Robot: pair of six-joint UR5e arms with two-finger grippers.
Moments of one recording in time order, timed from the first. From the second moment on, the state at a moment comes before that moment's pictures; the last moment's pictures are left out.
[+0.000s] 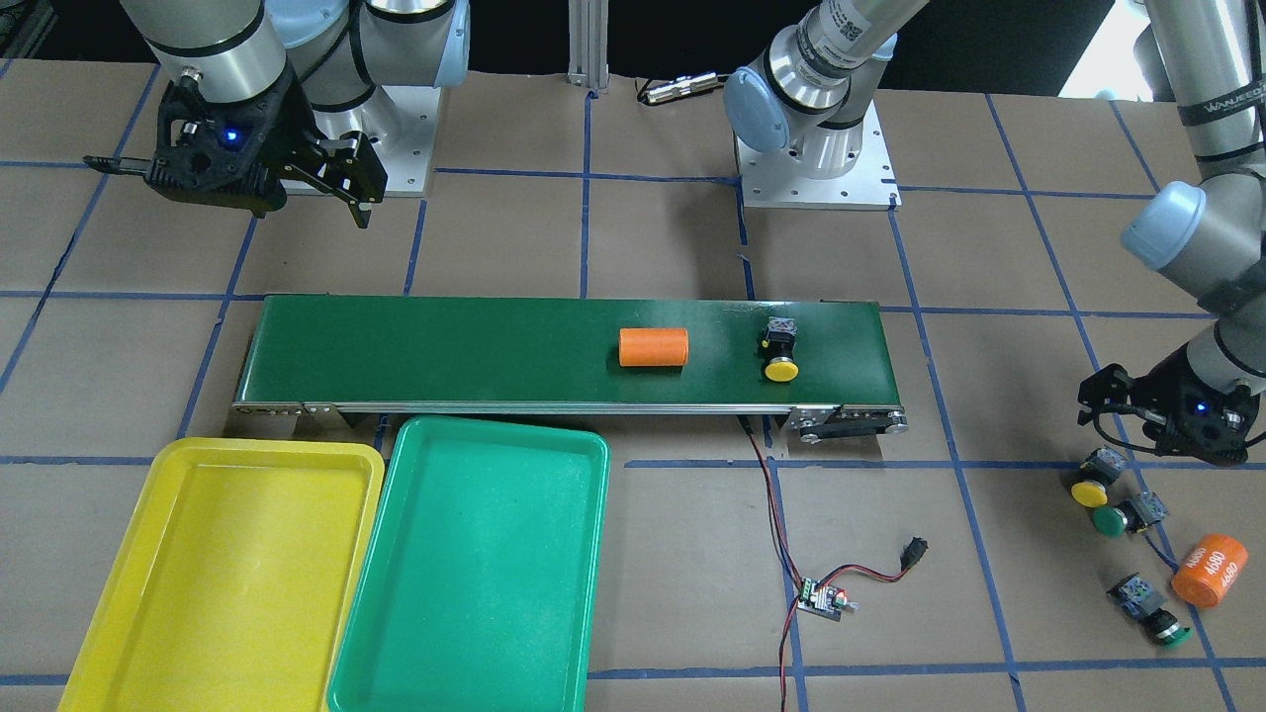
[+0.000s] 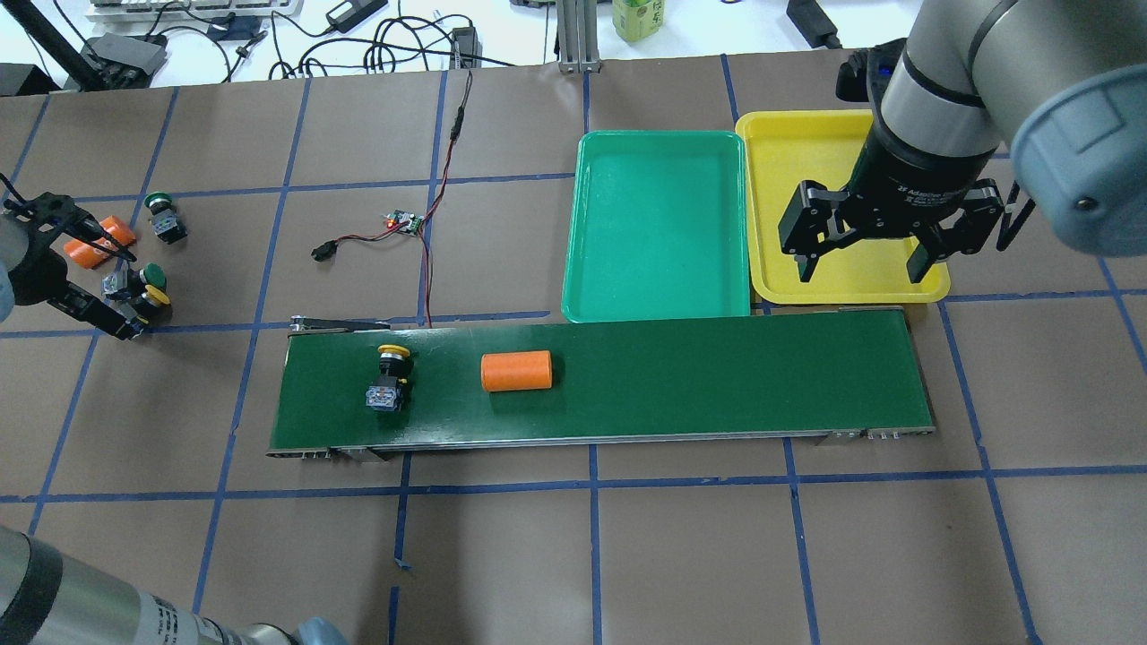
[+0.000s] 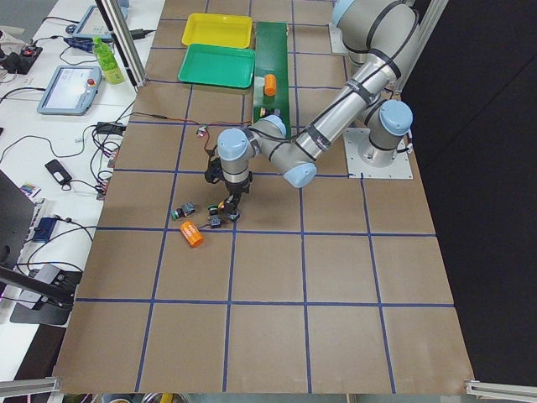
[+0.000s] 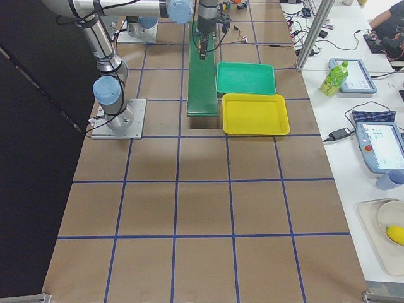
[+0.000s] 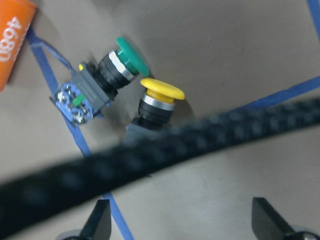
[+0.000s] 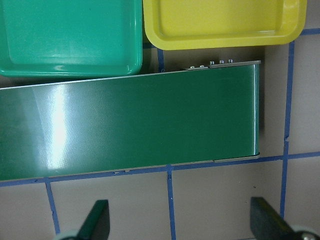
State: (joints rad) left arm -0.88 -2.01 -1.78 -0.89 1.61 1.21; right arm 1.58 -1.65 1.68 -1.51 -1.59 0.09
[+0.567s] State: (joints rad) left arm -0.87 -2.07 -1.78 -0.85 1.57 1.29; right arm 1.58 -1.65 1.68 -1.51 -1.59 0.09
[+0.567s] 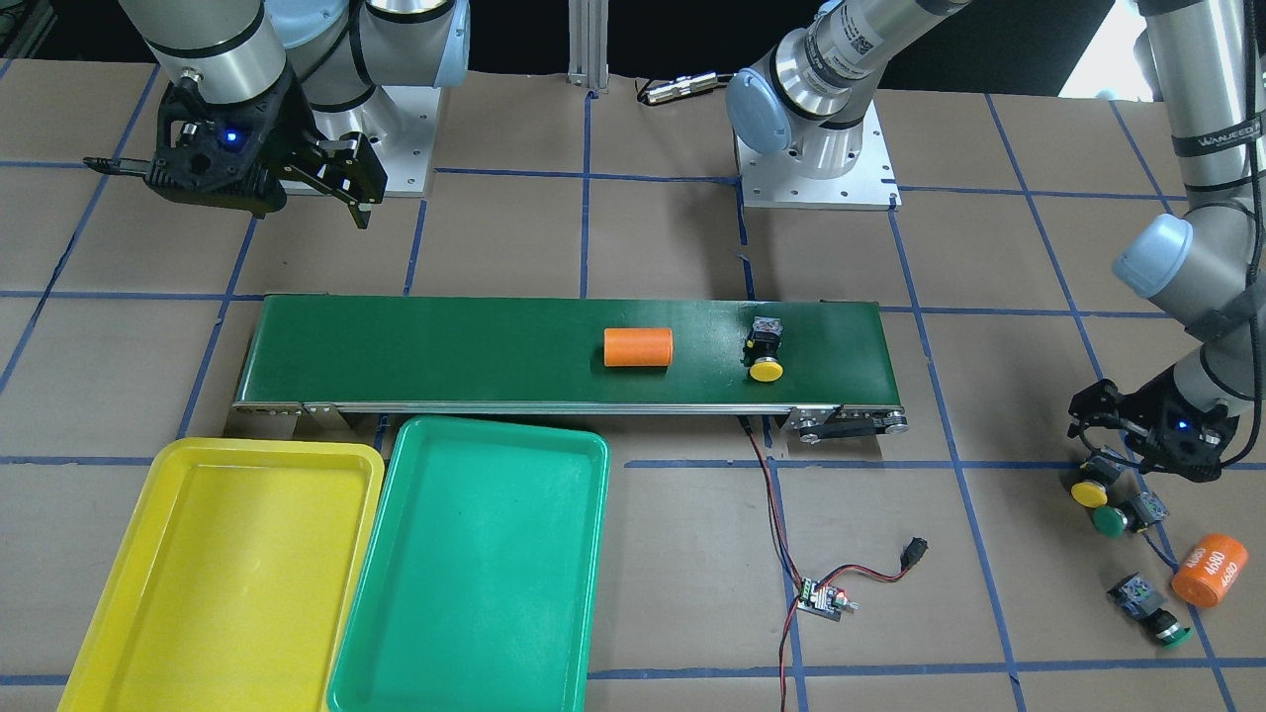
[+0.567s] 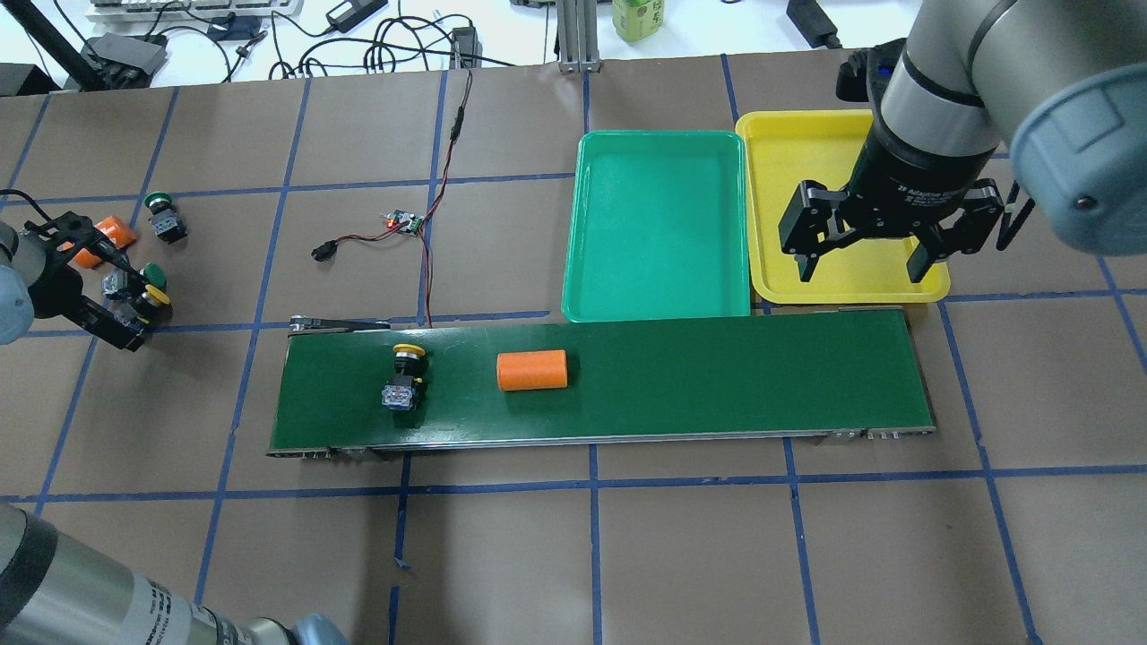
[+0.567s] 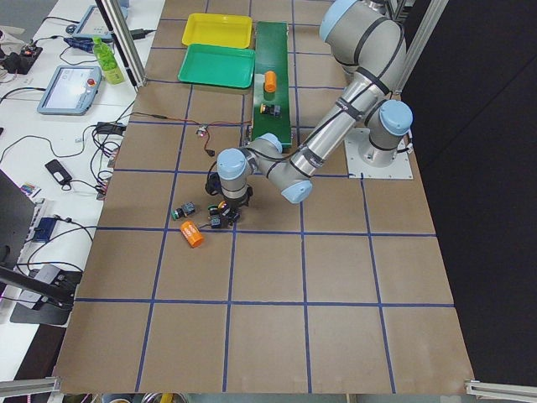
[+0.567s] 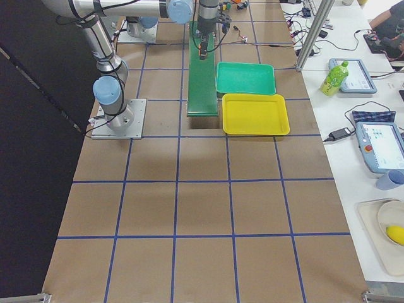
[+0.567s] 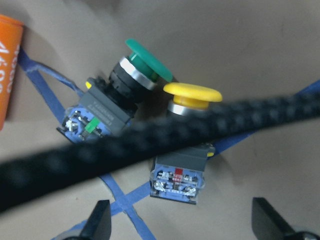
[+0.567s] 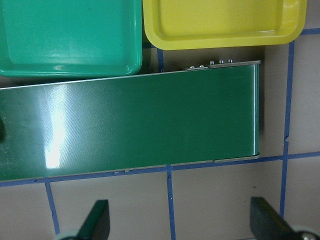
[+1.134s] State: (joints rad) left arm -0.87 -2.08 -1.77 -0.84 1.53 1.33; right arm 1.58 -1.65 1.68 -1.51 -1.59 0.09
